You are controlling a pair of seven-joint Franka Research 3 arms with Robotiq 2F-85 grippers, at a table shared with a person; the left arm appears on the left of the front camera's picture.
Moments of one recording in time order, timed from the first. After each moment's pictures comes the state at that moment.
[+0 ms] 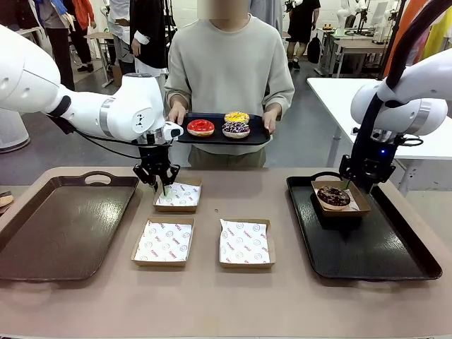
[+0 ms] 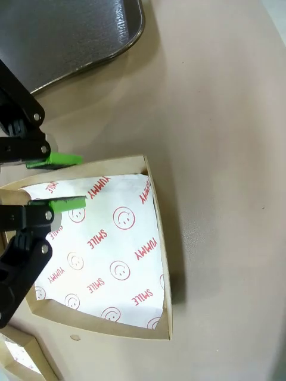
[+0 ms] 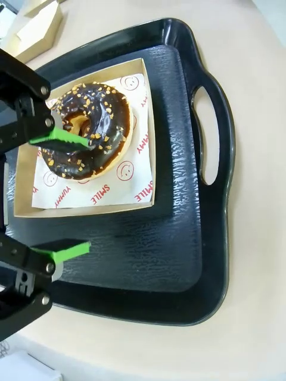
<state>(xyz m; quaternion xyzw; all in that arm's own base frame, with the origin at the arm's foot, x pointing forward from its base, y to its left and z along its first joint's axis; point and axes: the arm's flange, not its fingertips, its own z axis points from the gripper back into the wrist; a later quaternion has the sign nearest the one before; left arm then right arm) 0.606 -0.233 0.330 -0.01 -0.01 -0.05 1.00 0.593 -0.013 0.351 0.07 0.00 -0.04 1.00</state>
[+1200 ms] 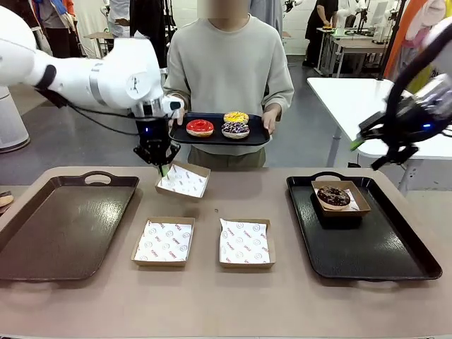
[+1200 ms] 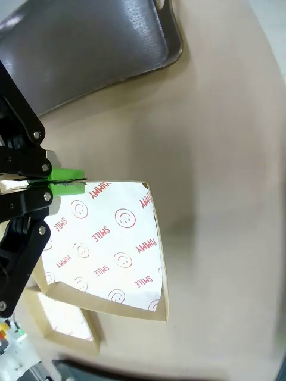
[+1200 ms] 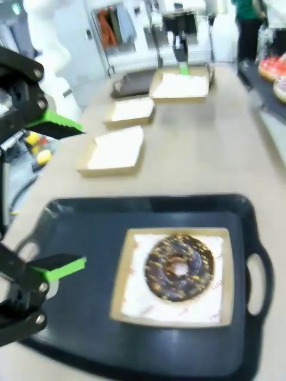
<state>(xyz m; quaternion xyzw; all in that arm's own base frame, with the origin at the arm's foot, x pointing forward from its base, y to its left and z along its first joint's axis) 0.585 -0.248 0.430 -0.04 0.00 -0.07 1.00 0.492 -0.063 0.467 0.36 -0.04 -0.02 0.93</state>
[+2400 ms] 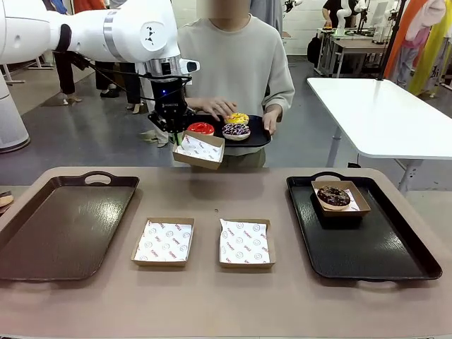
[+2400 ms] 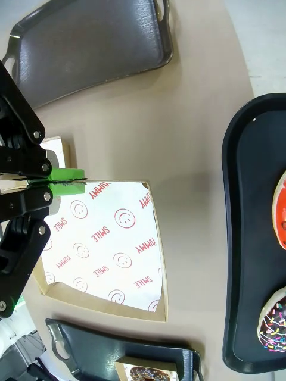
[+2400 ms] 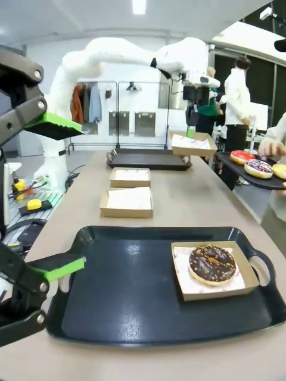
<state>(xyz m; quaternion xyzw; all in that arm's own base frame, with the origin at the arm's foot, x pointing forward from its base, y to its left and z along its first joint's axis) 0.616 -0.288 0.498 -0.04 0.00 -0.03 1.00 0.325 -0.217 0.443 0.52 -0.17 -0.08 0.83</state>
